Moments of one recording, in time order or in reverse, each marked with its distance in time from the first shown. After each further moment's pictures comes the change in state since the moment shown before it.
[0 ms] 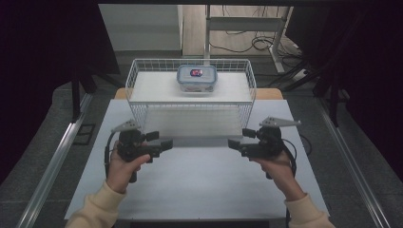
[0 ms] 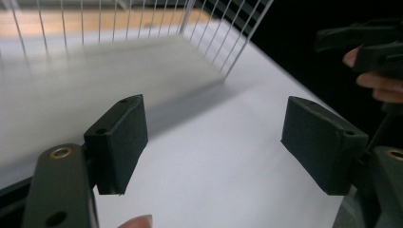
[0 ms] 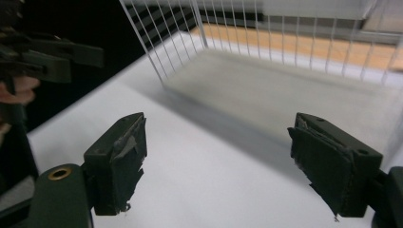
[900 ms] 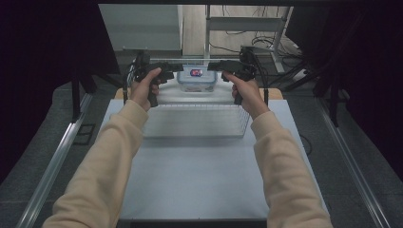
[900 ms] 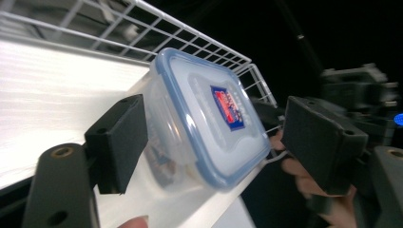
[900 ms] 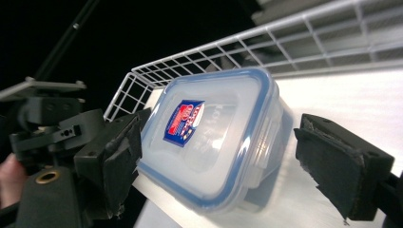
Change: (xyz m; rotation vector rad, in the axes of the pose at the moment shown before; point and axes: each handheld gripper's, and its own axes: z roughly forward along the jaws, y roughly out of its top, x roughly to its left) left arm 0.089 0.186 0.069 -0.081 -0.172 -0.446; right arm -0.071 0.176 0.108 -0.002 0.067 0.516
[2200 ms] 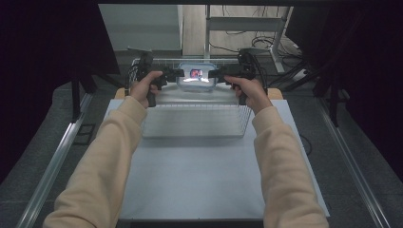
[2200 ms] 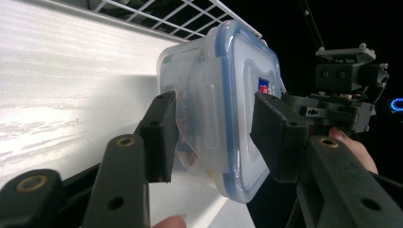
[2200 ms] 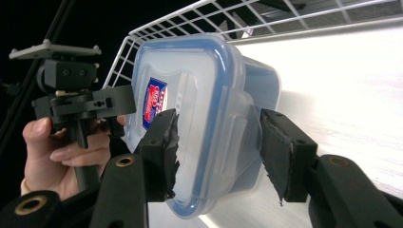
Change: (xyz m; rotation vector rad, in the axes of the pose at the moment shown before) left arm 0.018 0.008 0.014 0.137 -0.038 -0.093; right arm -0.017 0.006 0.010 0.179 0.050 0.027
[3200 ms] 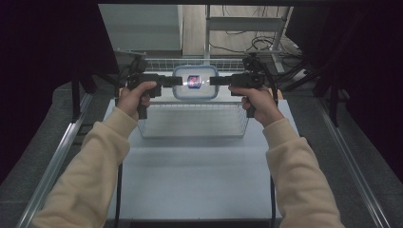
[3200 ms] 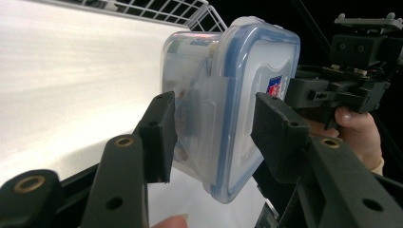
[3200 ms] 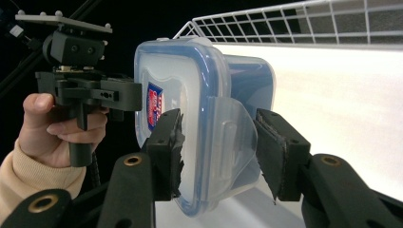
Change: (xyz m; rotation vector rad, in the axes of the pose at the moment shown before) left arm -0.057 -0.042 -0.039 0.012 -0.003 0.206; right arm 0.055 -0.049 -0.047 -0.086 0.032 -0.290
